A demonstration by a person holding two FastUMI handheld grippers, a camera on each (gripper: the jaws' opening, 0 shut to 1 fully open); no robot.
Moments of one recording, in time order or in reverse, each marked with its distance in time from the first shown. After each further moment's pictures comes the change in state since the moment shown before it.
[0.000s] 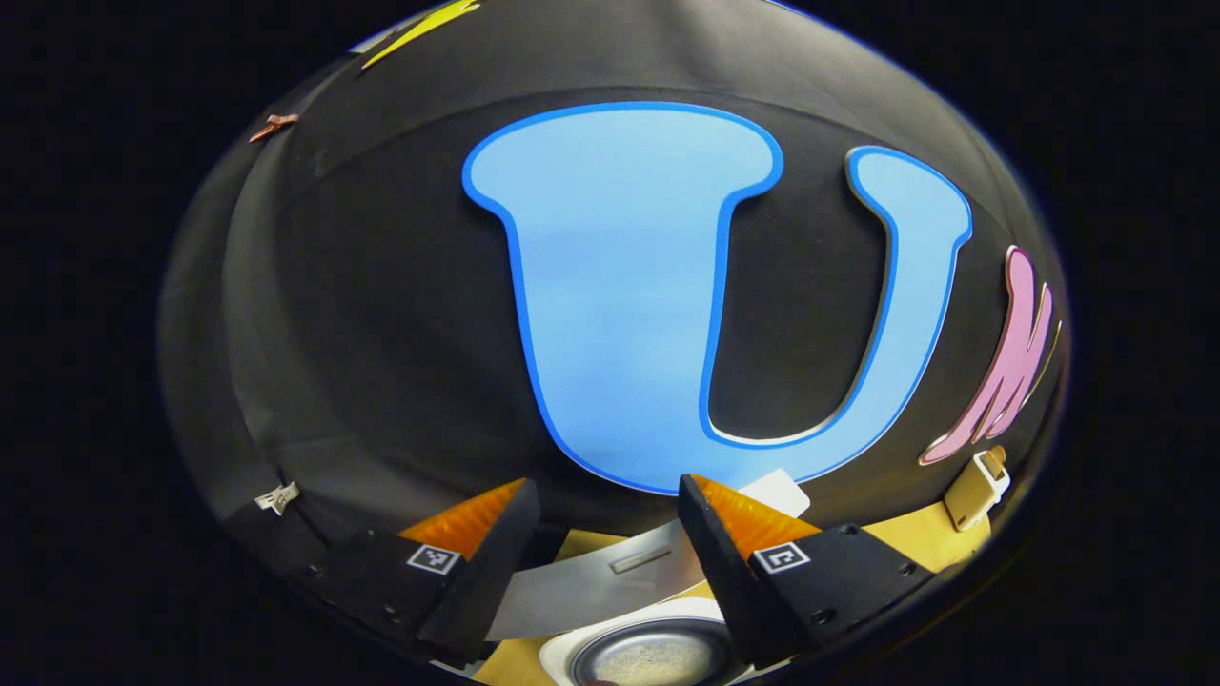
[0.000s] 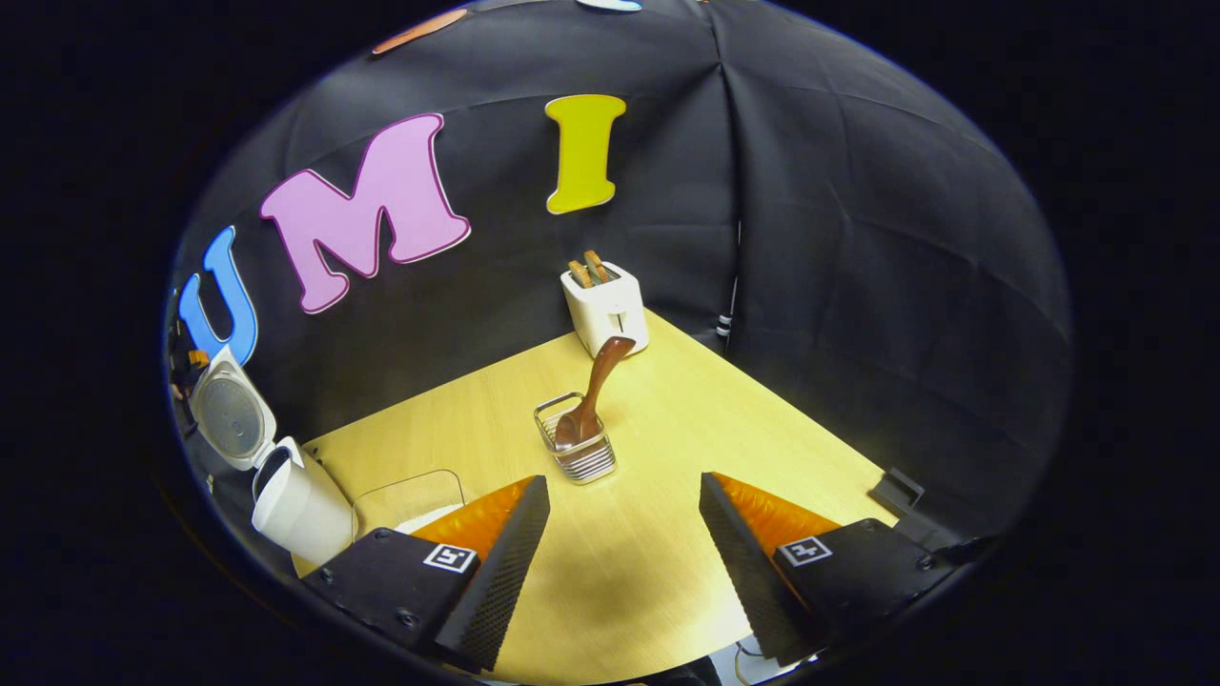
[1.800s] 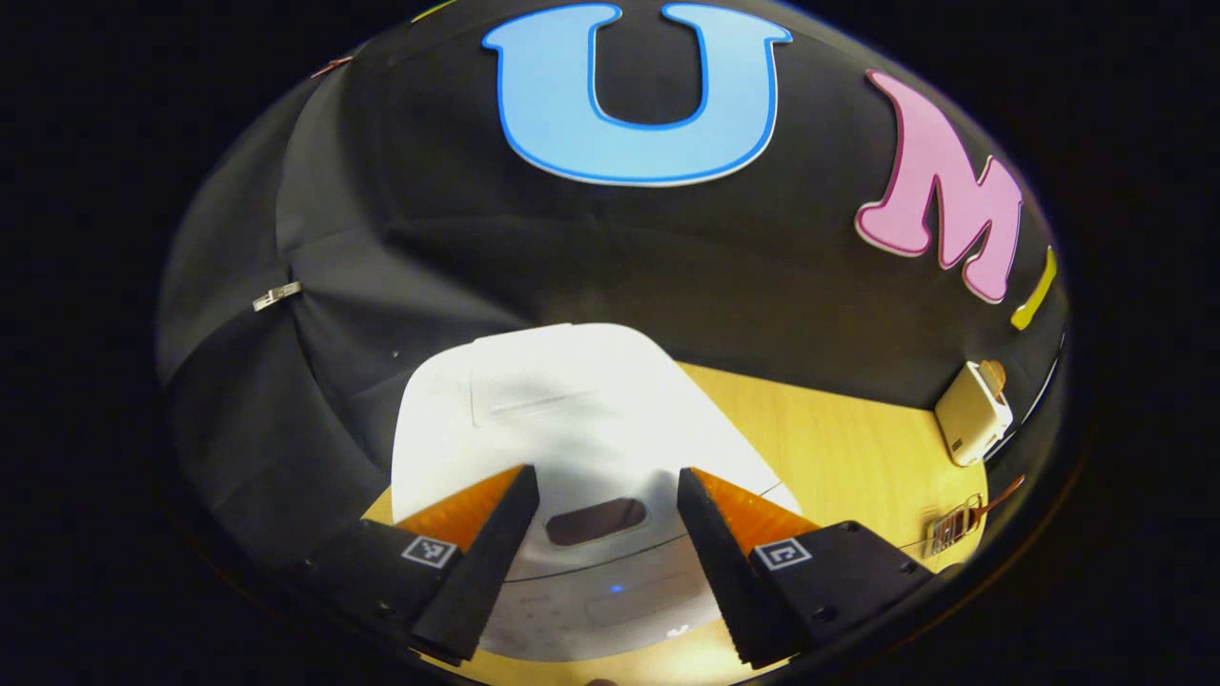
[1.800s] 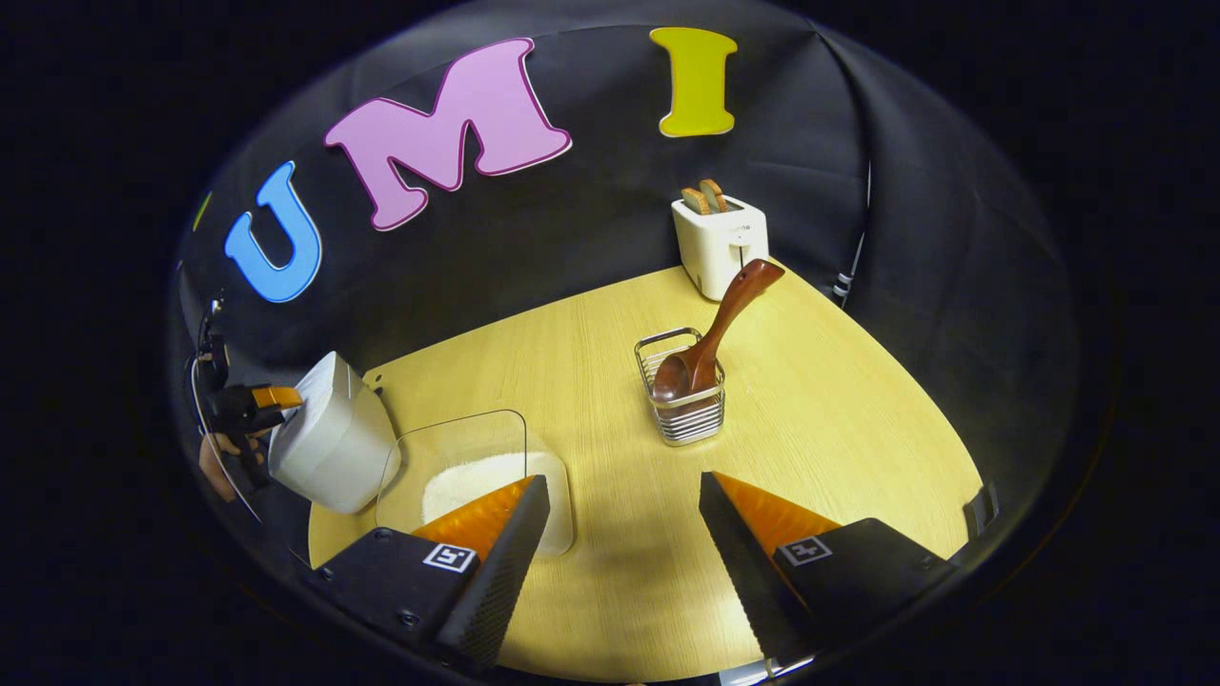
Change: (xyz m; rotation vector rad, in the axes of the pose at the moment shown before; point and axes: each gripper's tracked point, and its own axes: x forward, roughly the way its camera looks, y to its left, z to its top) left arm -0.110 -0.121 -0.262 -0.010 0.304 0.080; right arm 0.056 0.061 -0.059 -0.108 0.199 0.290
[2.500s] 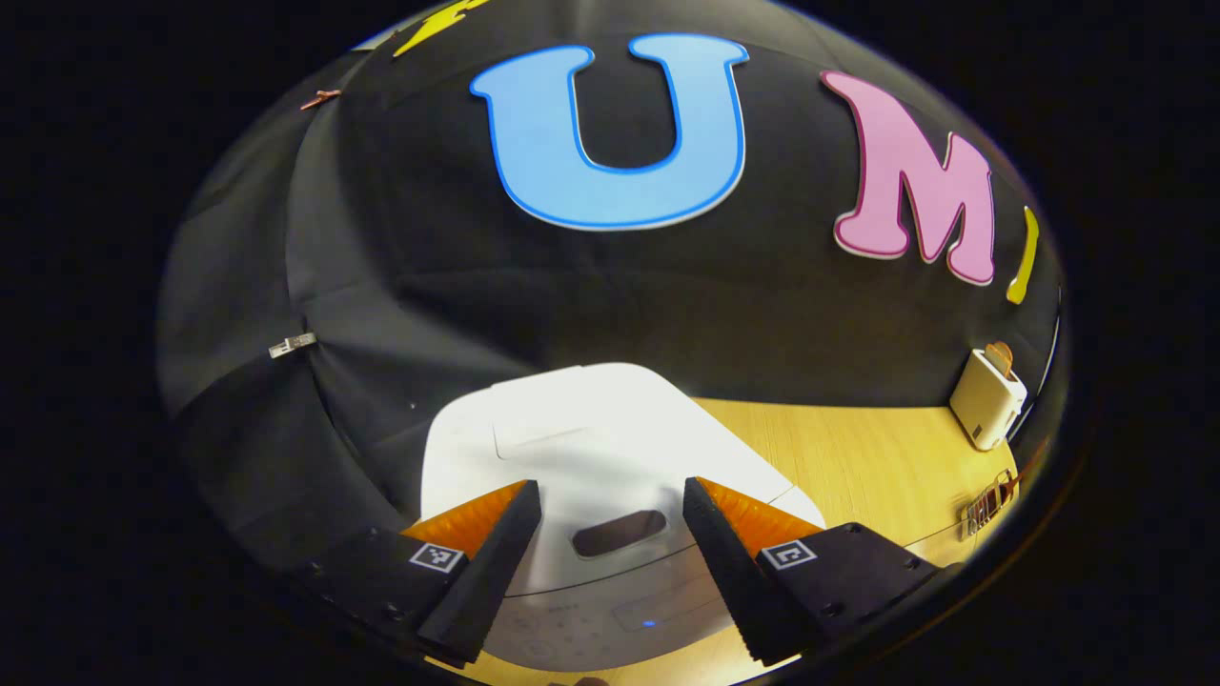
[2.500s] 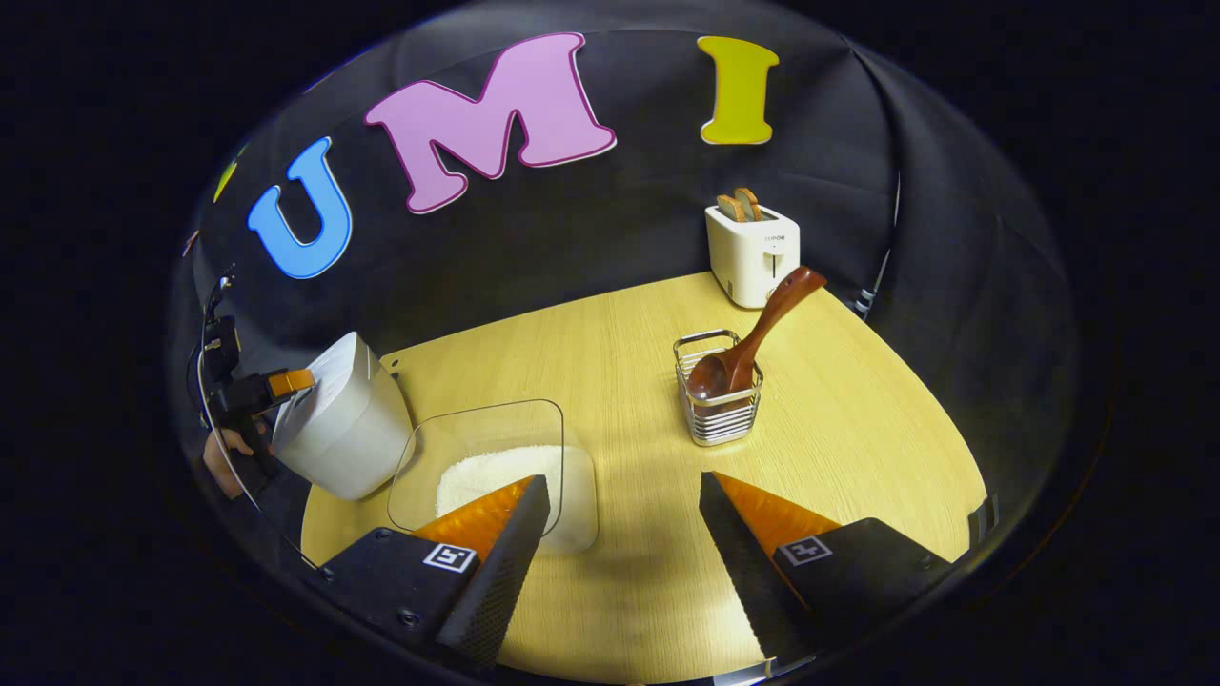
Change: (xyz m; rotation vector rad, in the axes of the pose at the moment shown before) left arm -0.019 0.012 0.029 0.007 -0.208 0.024; right arm -0.003 0.037 -0.002 -0.083 -0.032 0.041
